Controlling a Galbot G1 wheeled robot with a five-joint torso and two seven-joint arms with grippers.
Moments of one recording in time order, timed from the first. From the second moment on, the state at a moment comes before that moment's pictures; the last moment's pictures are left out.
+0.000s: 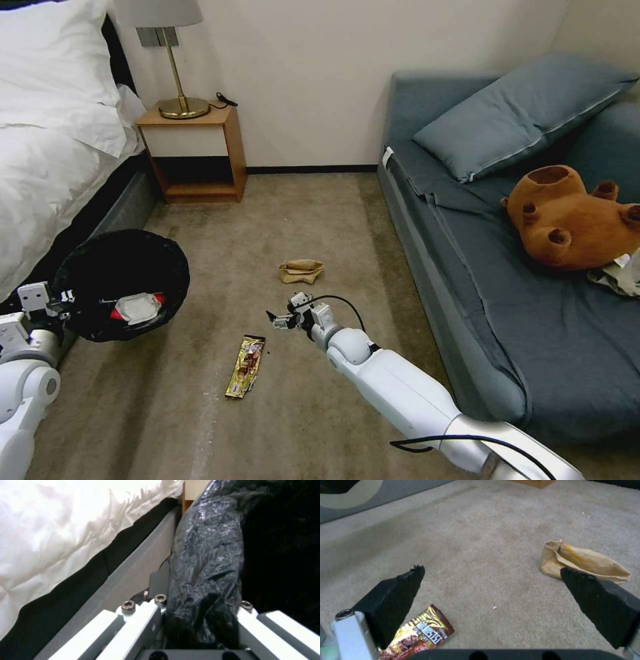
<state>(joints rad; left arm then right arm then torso) 1.32 -0.88 -0.82 -1.65 -0.66 0.14 -0.19 -0.59 1.39 -0.39 1.07 0.46 -0.05 -0.03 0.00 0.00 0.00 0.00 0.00</state>
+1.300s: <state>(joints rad) 1.34 -0.88 -0.85 -1.64 -0.66 0.13 -0.18 -0.63 1.39 -0.36 1.06 0.43 -0.03 -0.05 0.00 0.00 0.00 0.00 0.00</state>
